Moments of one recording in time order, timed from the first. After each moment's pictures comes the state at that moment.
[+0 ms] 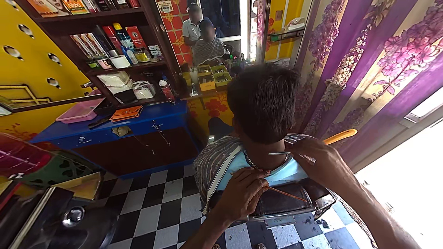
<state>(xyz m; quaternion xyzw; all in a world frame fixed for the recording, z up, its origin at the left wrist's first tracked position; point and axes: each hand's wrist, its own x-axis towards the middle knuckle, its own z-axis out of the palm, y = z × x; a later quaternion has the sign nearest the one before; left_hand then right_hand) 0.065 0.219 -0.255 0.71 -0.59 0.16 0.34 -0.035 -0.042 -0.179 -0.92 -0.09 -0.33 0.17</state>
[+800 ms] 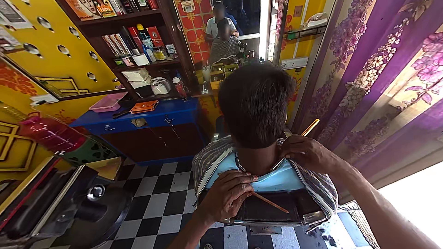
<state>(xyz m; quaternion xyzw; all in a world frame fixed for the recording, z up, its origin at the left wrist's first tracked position) 0.064 0.220 -0.254 0.72 -0.58 0.16 0.34 0.030 -0.127 -0.196 -0.88 -0.33 -0.20 0.27</state>
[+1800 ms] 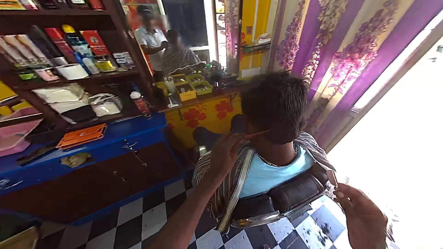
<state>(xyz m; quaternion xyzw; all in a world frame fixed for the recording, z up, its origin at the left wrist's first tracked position) 0.207 0.247 -0.200 0.68 -0.52 0.19 0.47 -0.144 0.083 -0.263 -0.71 0.28 -0.51 0.40</state>
